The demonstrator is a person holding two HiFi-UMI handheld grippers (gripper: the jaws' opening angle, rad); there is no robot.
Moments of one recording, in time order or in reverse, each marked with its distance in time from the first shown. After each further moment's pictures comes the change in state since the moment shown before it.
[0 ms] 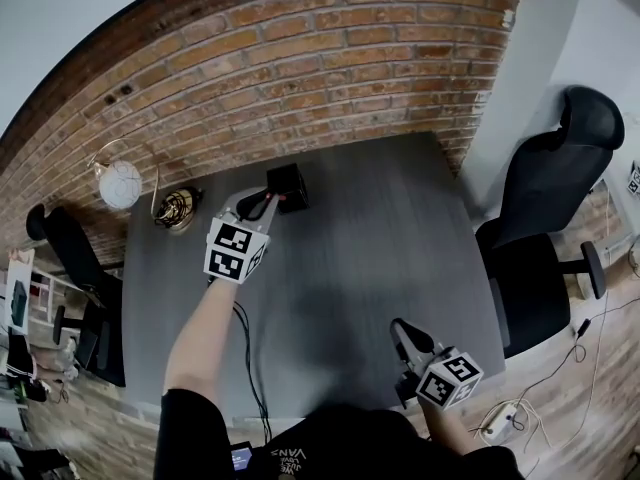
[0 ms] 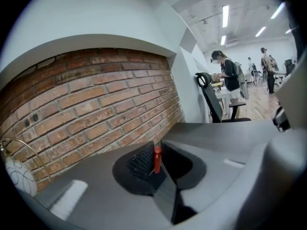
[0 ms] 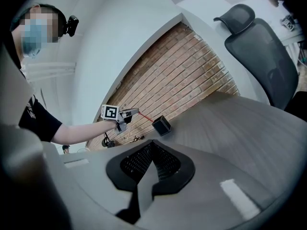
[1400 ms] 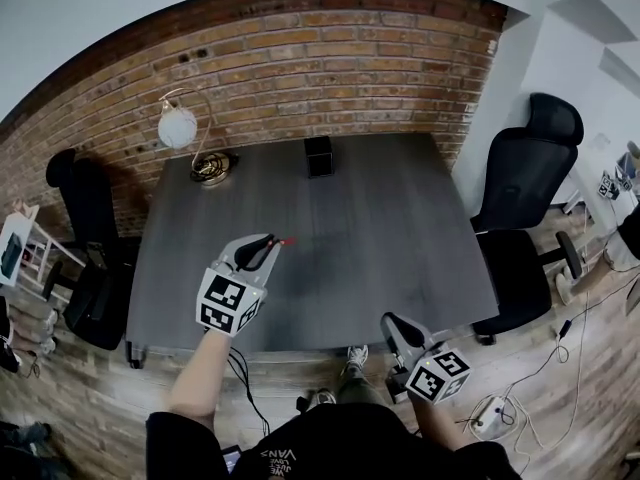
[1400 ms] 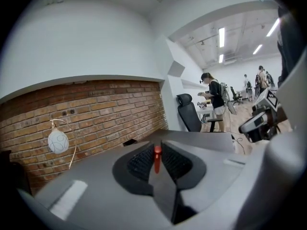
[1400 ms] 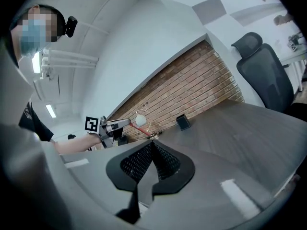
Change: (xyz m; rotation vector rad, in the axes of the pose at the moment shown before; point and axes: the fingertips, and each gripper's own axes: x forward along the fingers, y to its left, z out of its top) left arm -0.307 -0.126 -0.048 -0.101 -0.136 -0.023; right arm -0.116 0.167 -0.088 -0.143 -0.059 0.062
